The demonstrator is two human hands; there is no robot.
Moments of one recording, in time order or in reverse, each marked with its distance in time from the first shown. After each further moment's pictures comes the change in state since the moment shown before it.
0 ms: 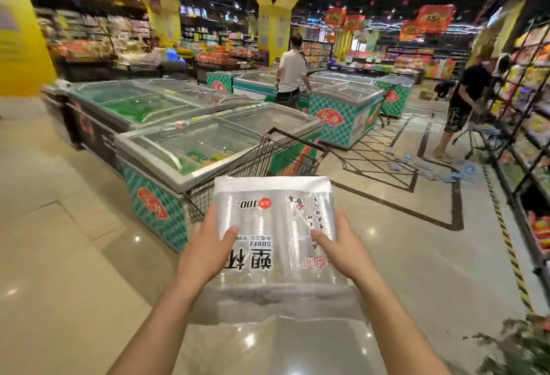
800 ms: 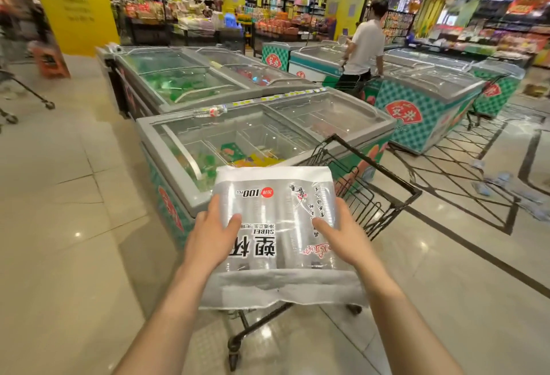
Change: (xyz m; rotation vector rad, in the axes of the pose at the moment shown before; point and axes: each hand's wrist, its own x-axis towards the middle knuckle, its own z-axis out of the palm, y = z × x) left_hand 0.454 -0.108 0.088 0.009 0.142 -0.281; right_hand 0.506 -0.015 0.168 -0.044 -0.248 -0.093
